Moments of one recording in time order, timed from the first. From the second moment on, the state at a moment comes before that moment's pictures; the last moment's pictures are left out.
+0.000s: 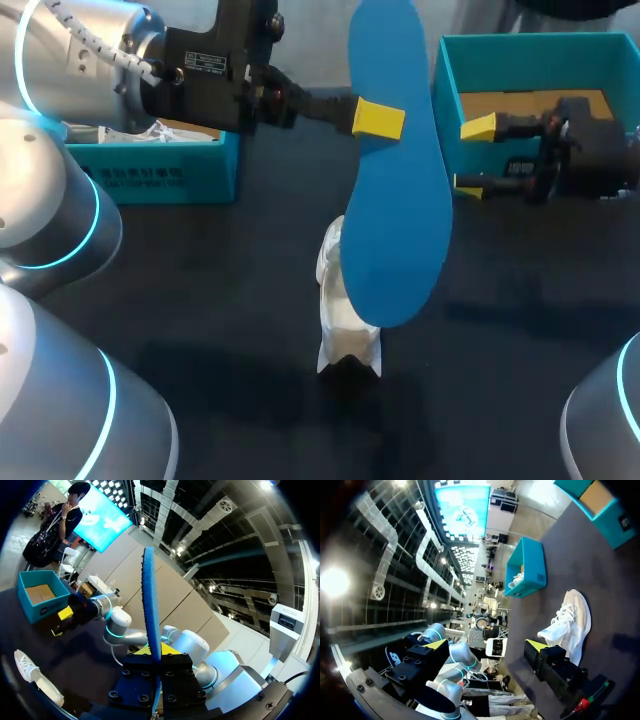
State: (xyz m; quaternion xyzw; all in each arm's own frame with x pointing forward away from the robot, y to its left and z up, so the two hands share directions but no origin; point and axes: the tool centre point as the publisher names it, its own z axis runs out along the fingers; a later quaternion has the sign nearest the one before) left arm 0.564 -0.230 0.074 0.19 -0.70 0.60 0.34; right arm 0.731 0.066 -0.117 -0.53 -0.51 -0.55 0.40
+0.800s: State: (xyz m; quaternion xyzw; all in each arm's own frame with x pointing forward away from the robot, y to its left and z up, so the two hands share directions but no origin) left arm 0.579 -0.229 0.049 0.07 -0.76 0.62 0.19; right arm 0.724 0.066 -0.116 -0.53 -0.51 -0.55 0.39
